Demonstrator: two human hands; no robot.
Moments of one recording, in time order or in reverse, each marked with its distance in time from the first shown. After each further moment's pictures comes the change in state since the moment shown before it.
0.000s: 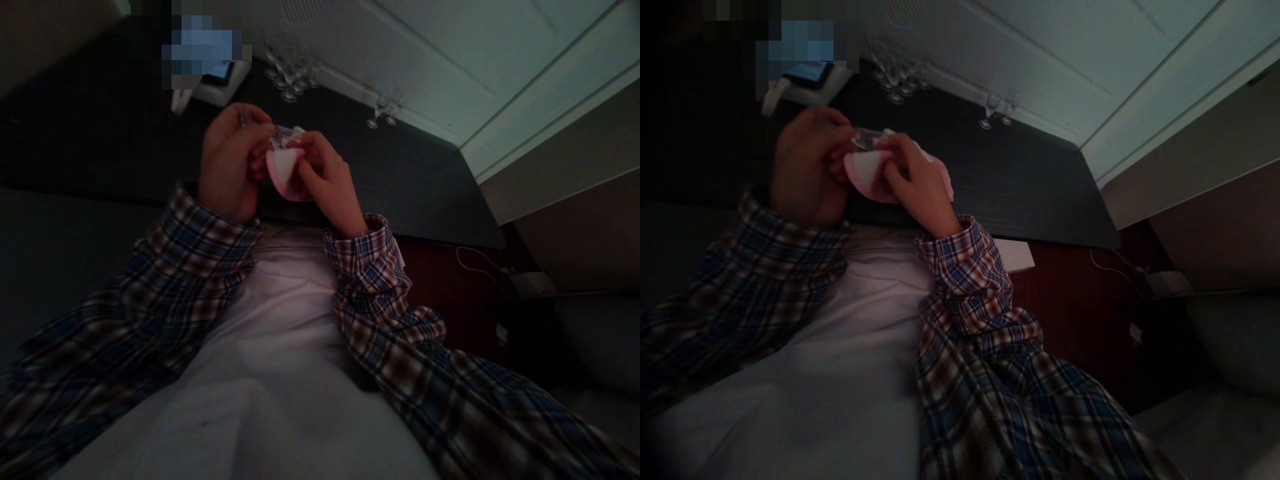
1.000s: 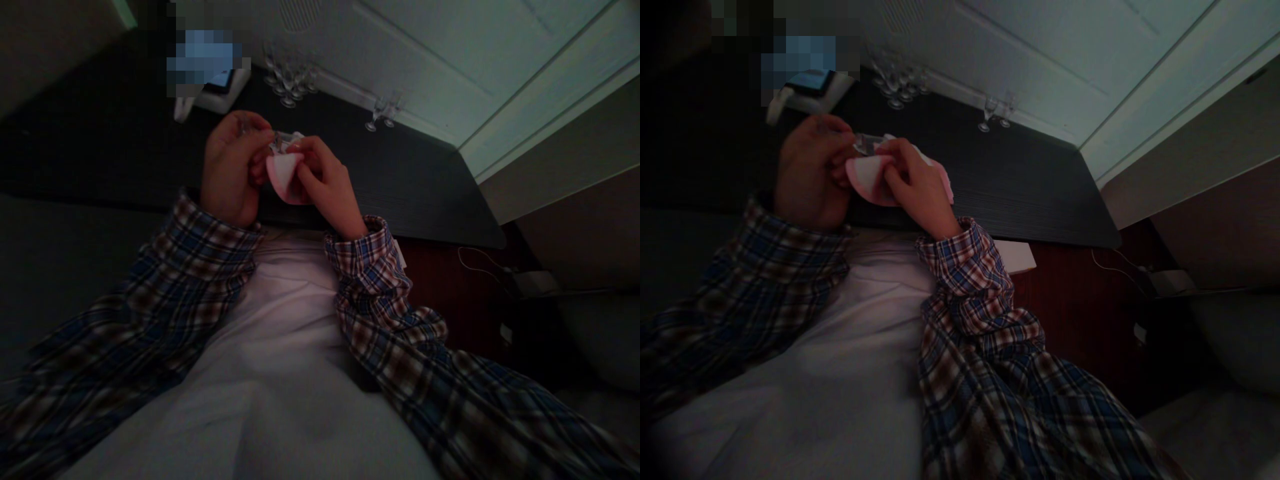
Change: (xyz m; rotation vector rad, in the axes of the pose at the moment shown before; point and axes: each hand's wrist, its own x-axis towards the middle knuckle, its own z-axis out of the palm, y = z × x) left_hand 0.001 -0.001 -0.001 -0.006 0.012 -0.008; right_hand 0.001 0.004 0.003 -0.051 -0.069 0.068
